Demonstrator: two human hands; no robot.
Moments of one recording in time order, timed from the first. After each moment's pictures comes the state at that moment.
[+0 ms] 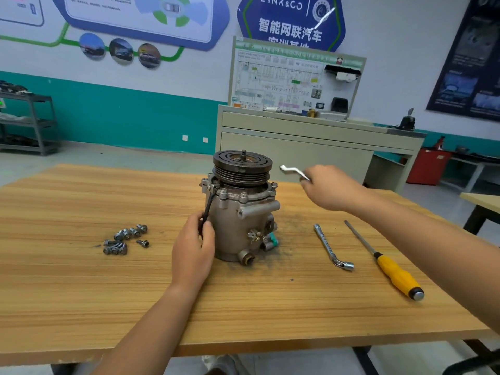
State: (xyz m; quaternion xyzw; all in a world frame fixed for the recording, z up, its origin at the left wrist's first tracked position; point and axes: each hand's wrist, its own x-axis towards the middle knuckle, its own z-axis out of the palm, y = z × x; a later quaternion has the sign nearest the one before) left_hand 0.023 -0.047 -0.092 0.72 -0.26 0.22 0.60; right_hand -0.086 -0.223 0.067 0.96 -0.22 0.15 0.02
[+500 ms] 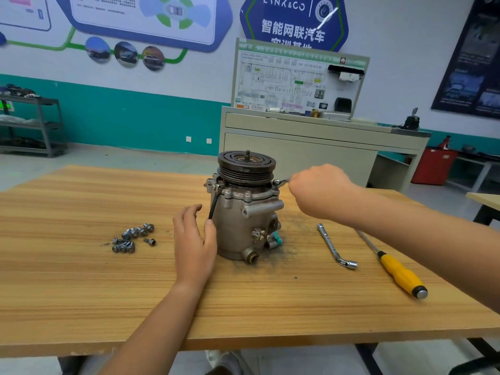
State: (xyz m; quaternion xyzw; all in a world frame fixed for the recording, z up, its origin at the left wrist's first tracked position) left_hand 0.024 -0.043 -0.090 0.72 -0.23 0.24 0.61; right_hand -0.089 -0.182 0.075 0.91 -0.13 0.03 0.39
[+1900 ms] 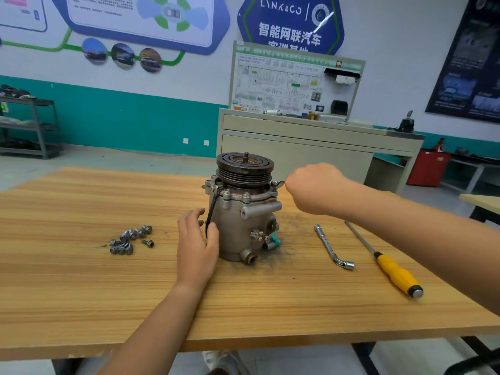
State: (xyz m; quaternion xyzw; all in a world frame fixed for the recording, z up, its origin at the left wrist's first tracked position) left_hand 0.022 -0.045 -0.090 0.73 -0.25 0.21 0.60; right_hand -0.085 -0.181 0.079 0.92 -0.12 0.03 0.37
